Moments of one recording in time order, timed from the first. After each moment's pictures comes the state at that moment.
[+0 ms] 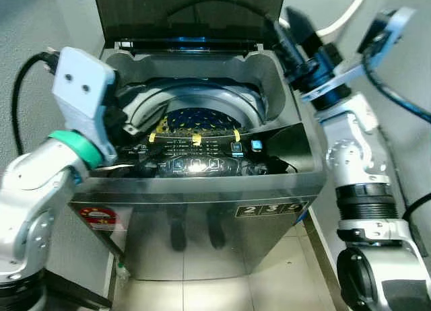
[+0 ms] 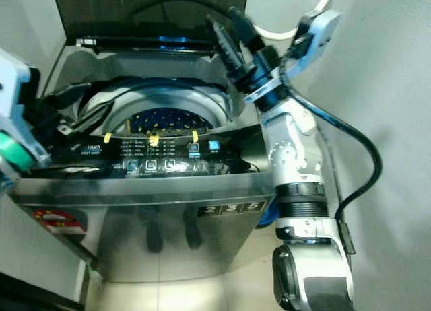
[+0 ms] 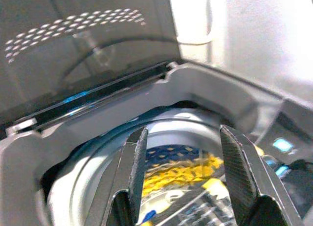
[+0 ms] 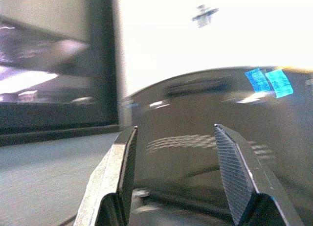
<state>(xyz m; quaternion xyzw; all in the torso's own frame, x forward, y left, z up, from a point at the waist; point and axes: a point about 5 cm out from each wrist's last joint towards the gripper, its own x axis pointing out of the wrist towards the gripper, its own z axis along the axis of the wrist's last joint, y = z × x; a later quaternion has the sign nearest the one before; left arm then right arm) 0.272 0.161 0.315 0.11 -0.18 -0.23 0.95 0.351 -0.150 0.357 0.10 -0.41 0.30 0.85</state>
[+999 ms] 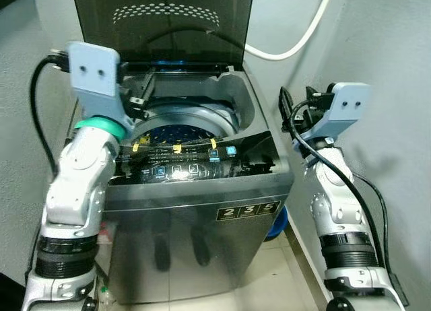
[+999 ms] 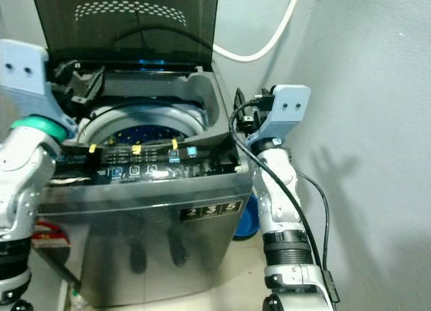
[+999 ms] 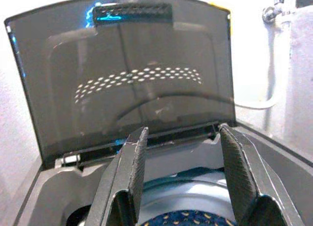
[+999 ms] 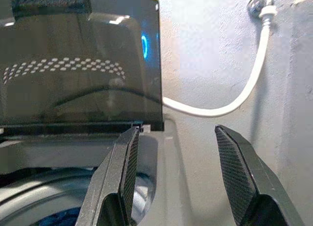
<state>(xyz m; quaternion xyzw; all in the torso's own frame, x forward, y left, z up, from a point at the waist) 0.324 0.163 0.308 0.06 -0.25 -0.06 0.97 0.361 -0.150 0.263 0.05 -0.26 0.06 0.96</state>
